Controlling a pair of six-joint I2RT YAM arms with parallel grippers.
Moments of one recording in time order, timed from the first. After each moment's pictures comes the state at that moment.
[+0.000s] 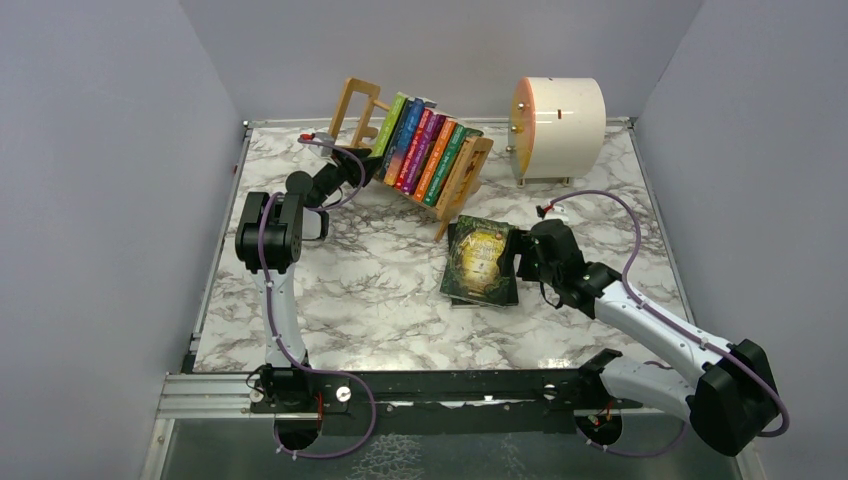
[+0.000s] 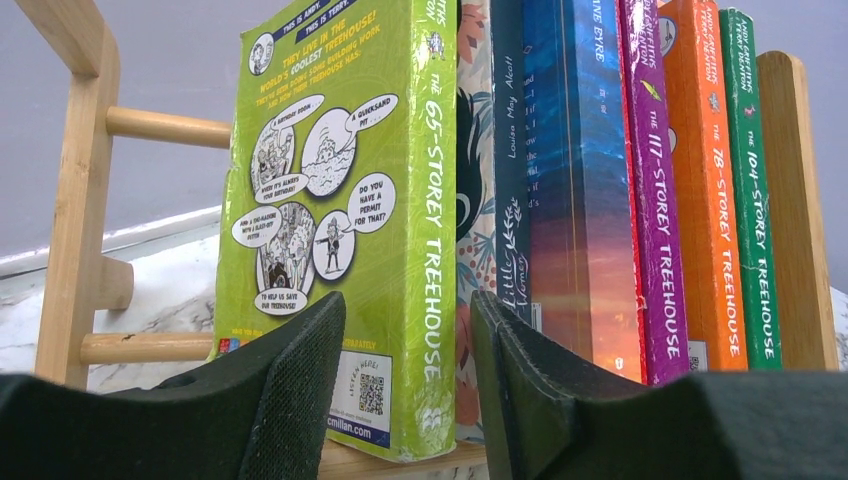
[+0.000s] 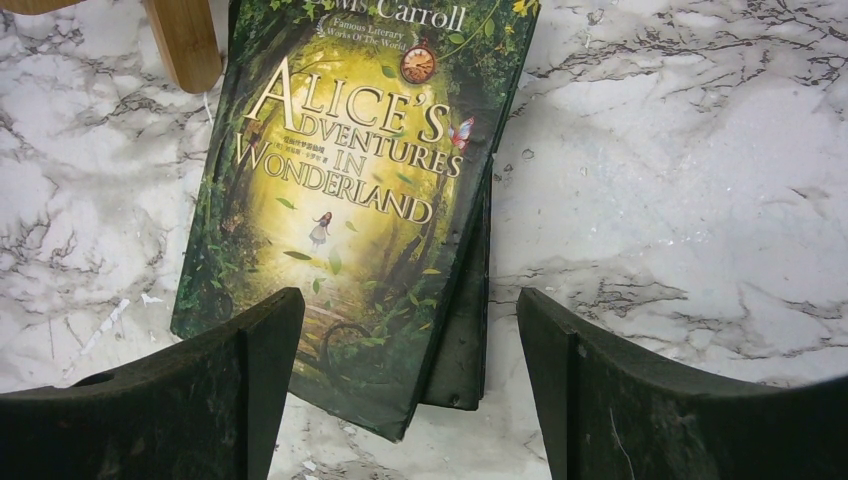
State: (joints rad) left arm -0.02 2.23 1.10 1.51 0.76 -0.55; right arm 0.57 1.05 0.61 -0.27 0.22 0.53
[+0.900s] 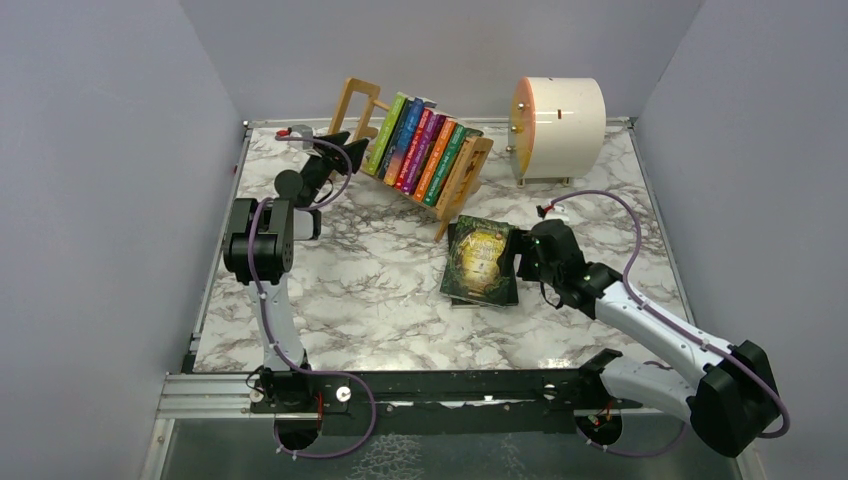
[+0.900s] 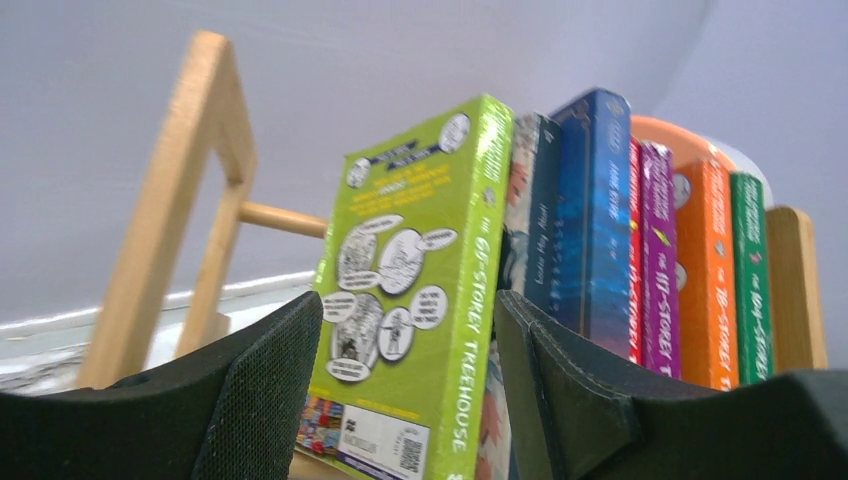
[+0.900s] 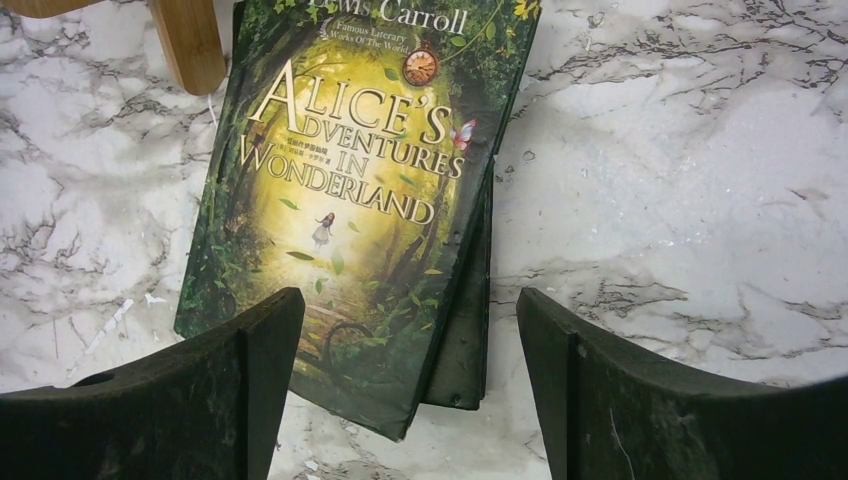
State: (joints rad) left arm 0.01 2.10 1.04 1.51 0.58 -0.58; right arm 0.57 1.05 0.61 -0.27 0.22 0.53
